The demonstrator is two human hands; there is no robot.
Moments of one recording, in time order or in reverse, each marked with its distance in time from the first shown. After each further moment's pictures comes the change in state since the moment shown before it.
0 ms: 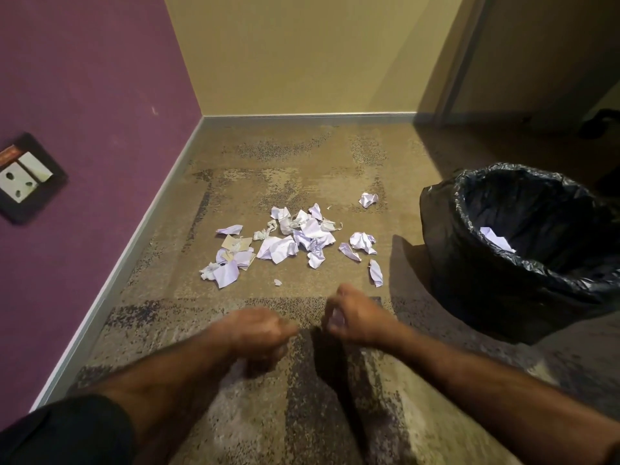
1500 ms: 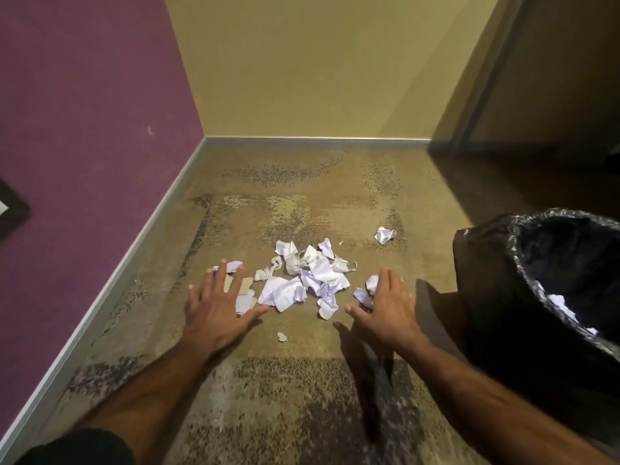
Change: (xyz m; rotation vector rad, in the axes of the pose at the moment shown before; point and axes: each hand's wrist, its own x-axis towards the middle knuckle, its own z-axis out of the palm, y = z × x) left_hand 0.040 -0.136 0.003 -0.207 0.535 -0.817; right_hand 0.117 0.074 -0.014 -0.041 0.371 0.417
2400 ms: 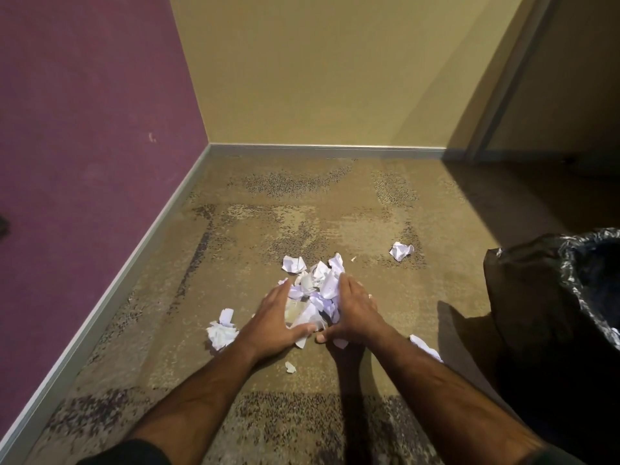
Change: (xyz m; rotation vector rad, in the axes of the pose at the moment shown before) left_hand 0.061 0.047 0.045 -0.513 -0.201 0.138; right_hand 0.078 -0.049 0.060 0.068 -0.293 -0.149
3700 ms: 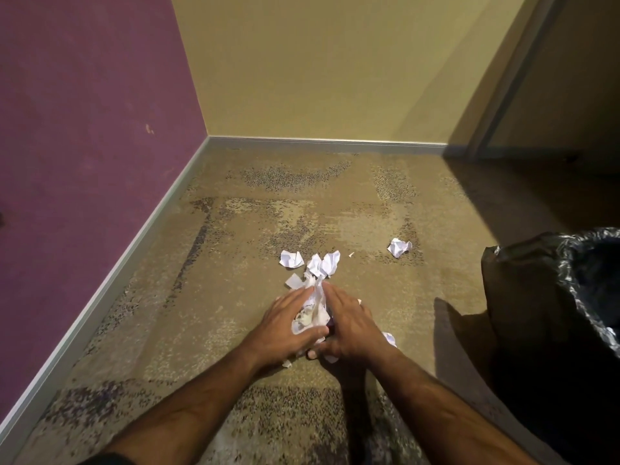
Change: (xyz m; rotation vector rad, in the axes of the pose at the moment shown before) left_hand -0.015 0.015 0.016 -0.063 -0.055 0.132; right_hand -0.032 0.004 0.011 -0.054 0.031 -0.213
